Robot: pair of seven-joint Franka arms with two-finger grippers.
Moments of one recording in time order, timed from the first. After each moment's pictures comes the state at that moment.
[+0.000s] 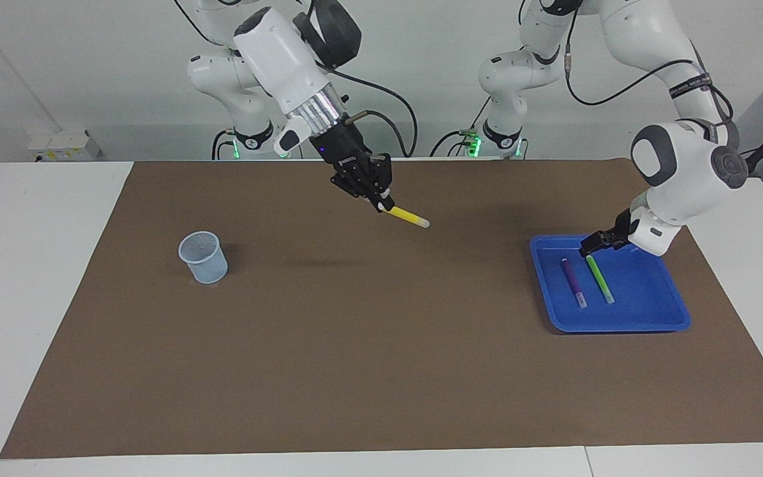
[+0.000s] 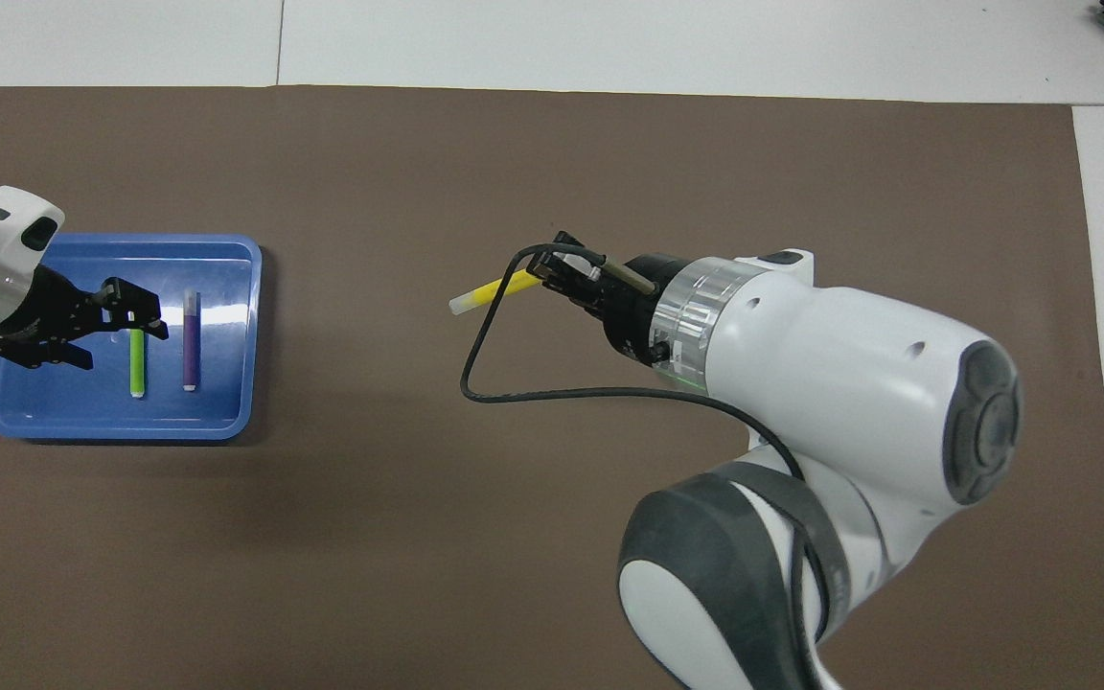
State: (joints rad) left arm 0.18 0.17 -0.14 -1.83 -0.13 1.82 -0.32; right arm 0.36 0.03 0.20 -1.91 0.48 2.62 0.75
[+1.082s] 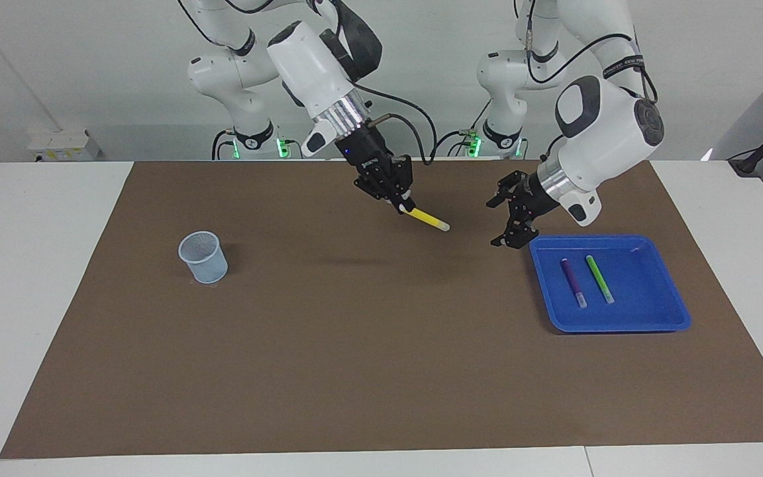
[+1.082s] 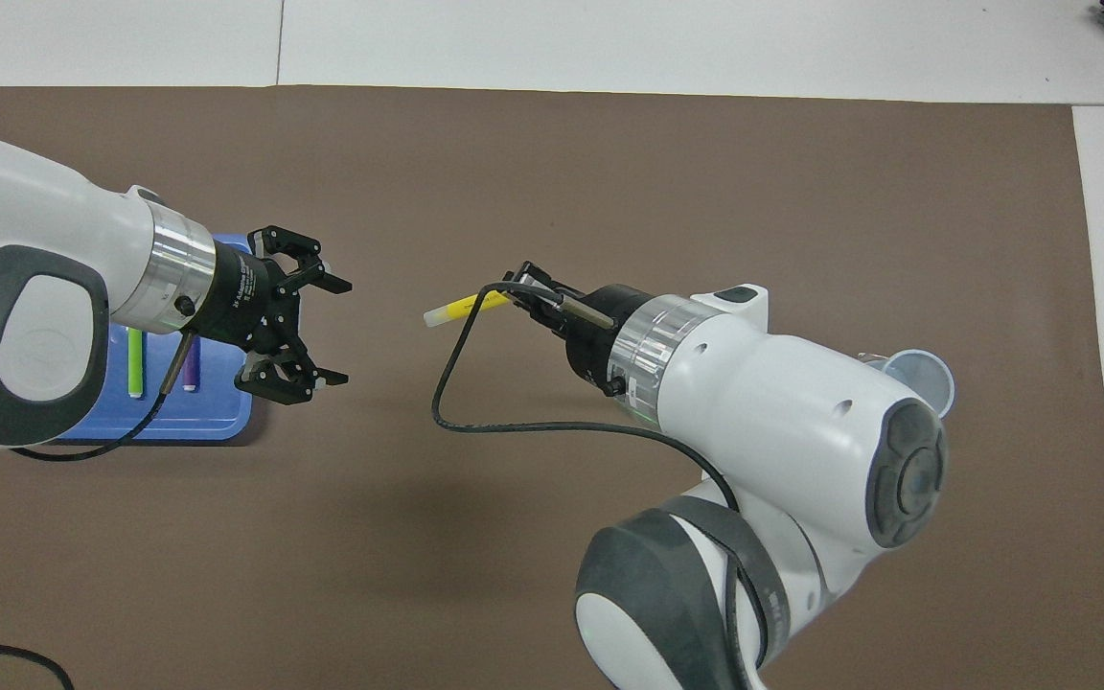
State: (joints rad) left arm -0.07 0.06 -0.18 -1.82 -0.54 1.85 -1.69; right arm 0.40 0.03 0.20 -1.95 0.48 2.69 0.77
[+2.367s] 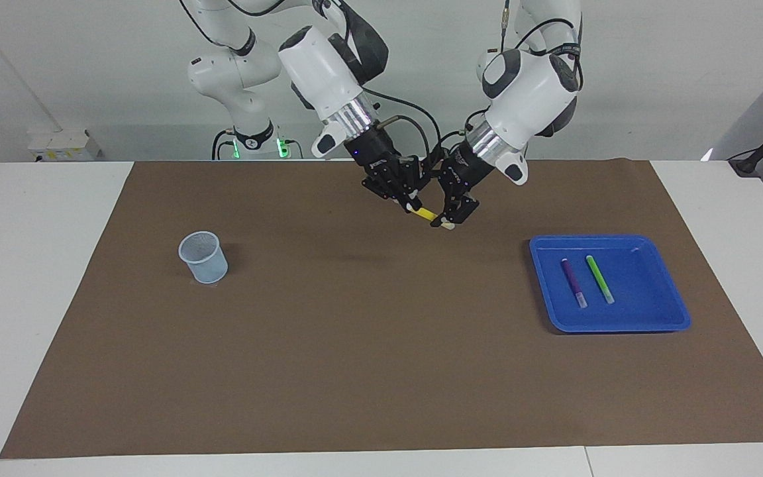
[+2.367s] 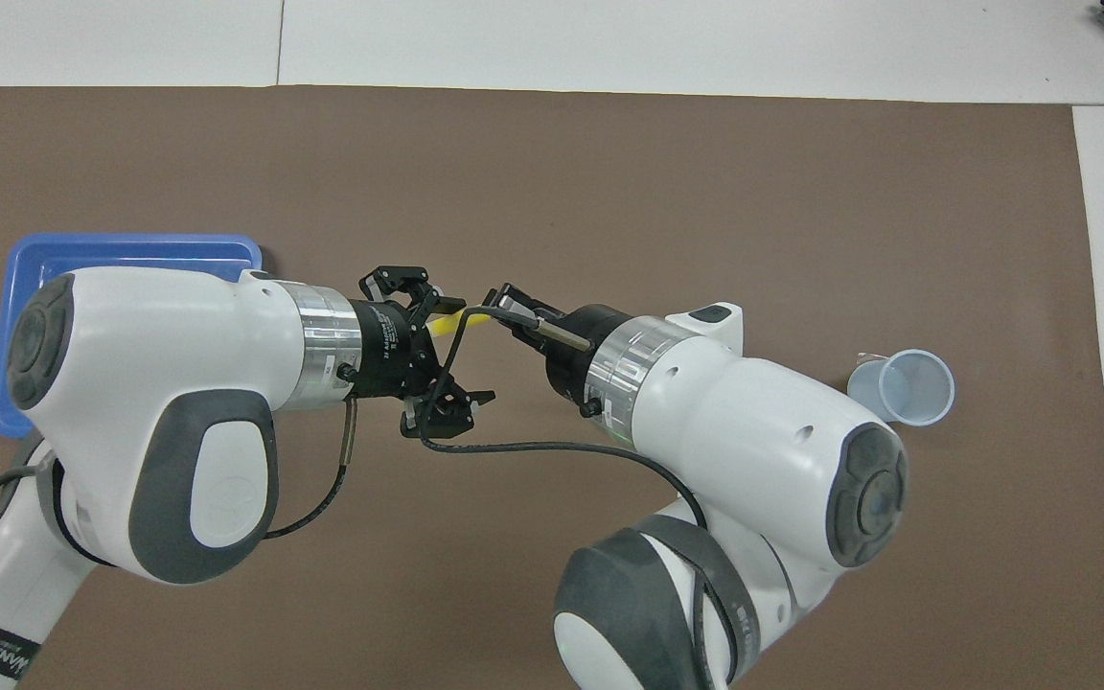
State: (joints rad) left arm -0.29 -0.05 -0.19 -2.00 -0.65 2.23 -2.01; right arm 0.43 0.03 0.20 -1.98 0.48 2.73 0.77
